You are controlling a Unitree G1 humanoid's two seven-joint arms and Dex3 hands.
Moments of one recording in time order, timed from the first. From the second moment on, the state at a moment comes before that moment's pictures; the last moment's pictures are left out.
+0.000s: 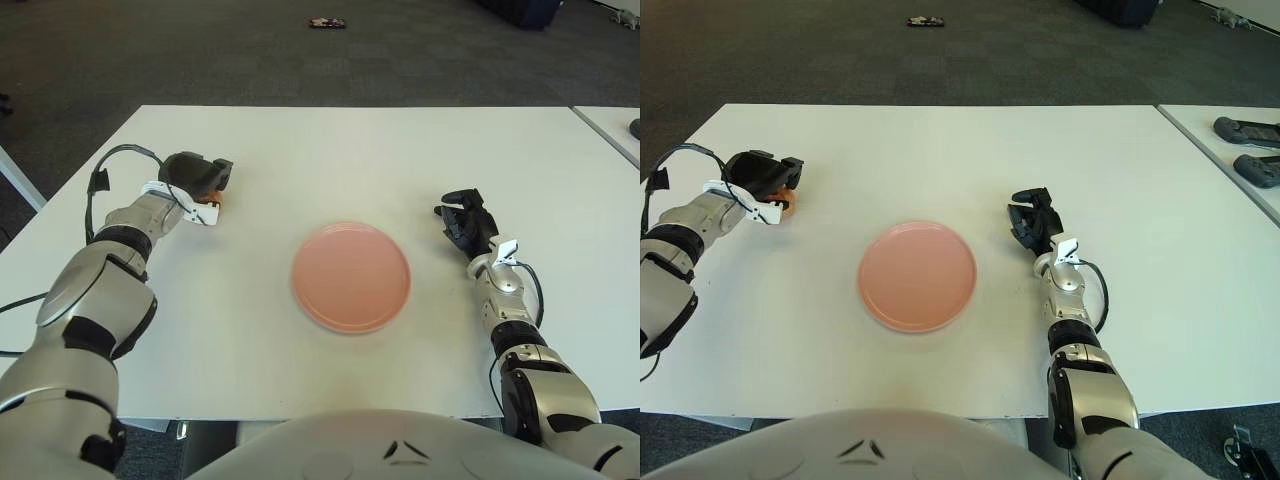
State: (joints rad) left arm -0.86 0.61 -0.68 1.29 0.86 -0.35 0.42; right arm -0.36 -0.18 -0.17 0.92 0.09 -0.49 0.18
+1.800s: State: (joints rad) left arm -0.81 0.53 -0.43 1.29 0.60 -0.44 0.38; right arm -0.36 -0.18 -0.17 0.92 0.10 -0.49 0.18
